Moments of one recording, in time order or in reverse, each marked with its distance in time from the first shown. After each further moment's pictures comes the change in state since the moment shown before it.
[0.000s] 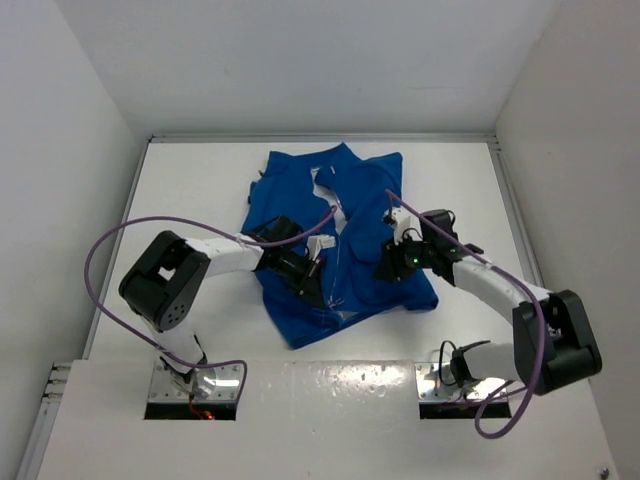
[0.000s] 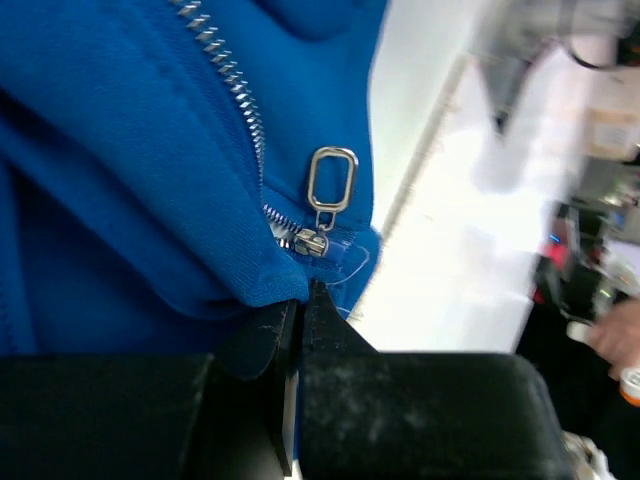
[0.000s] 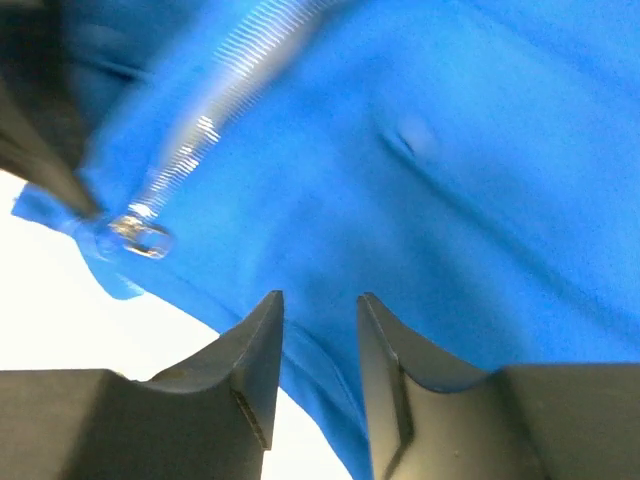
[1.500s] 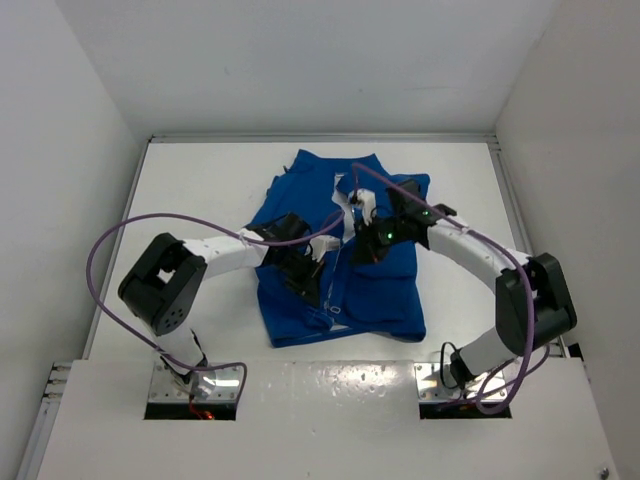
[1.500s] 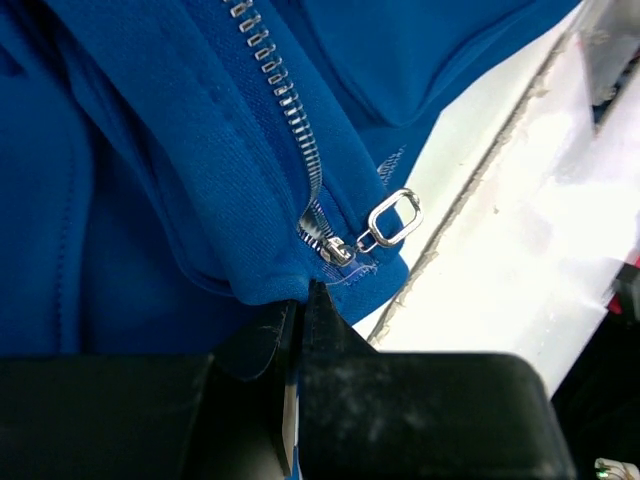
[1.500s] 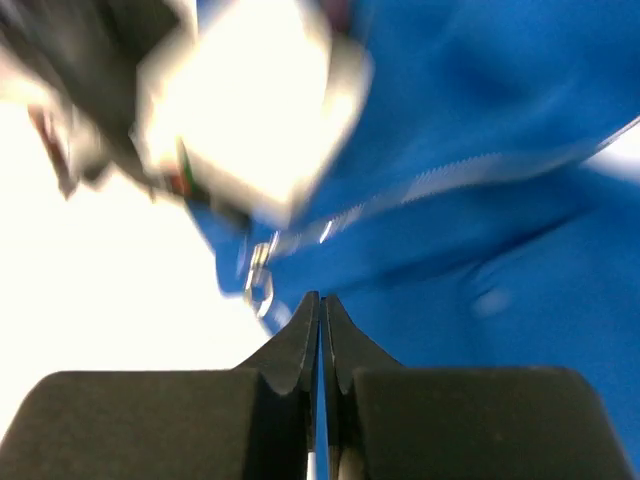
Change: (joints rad) left arm -0.046 -0.023 0.086 -0.197 -0.207 0.073; right arm 0.117 0.199 0.417 -0.252 -0.169 -0.039
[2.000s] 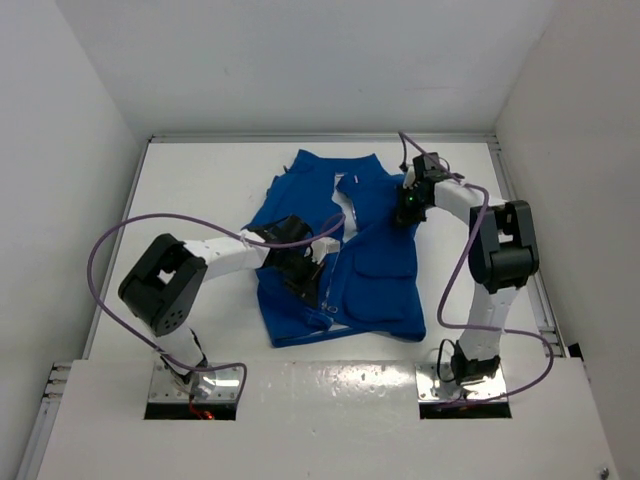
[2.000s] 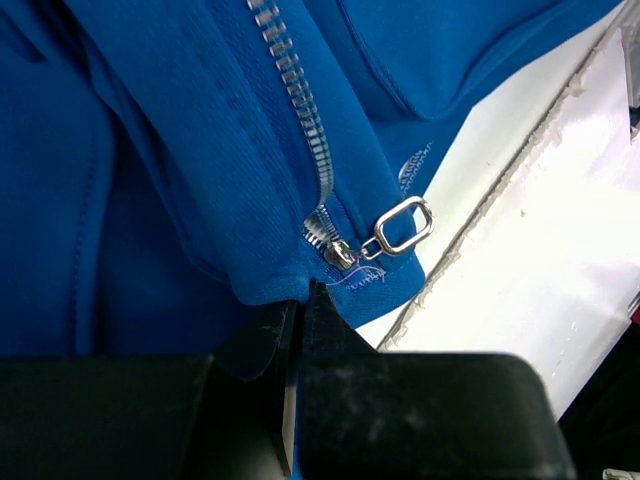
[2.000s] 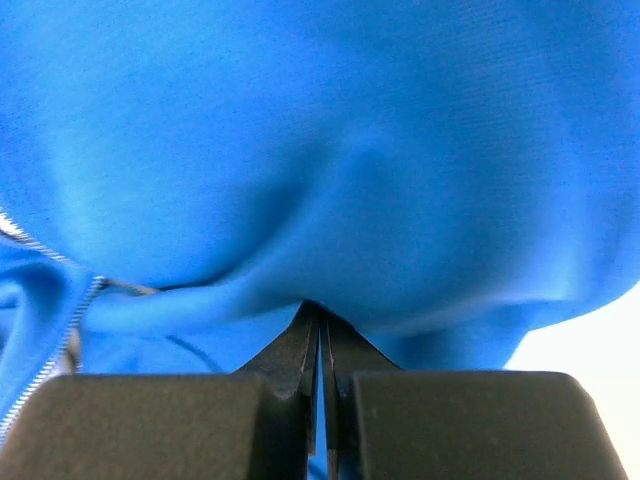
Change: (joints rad) left arm -0.016 -0.013 -0.011 -0.007 -0.057 0.000; right arm -0.241 0.432 0.274 -0.026 0.480 0.311
